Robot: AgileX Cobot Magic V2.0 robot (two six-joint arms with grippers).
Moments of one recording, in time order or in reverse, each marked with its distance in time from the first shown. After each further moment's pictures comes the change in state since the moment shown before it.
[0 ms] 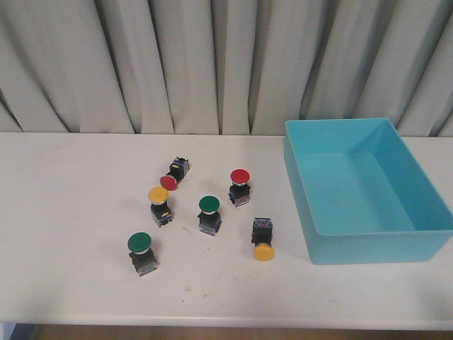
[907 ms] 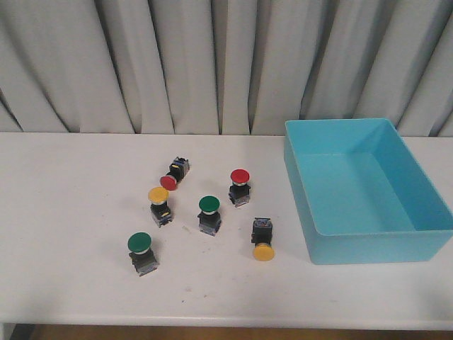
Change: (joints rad) left arm 0.000 0.000 0.000 -0.023 0.001 -0.033; right arm 0.000 0.000 0.000 0.000 0.000 0.000
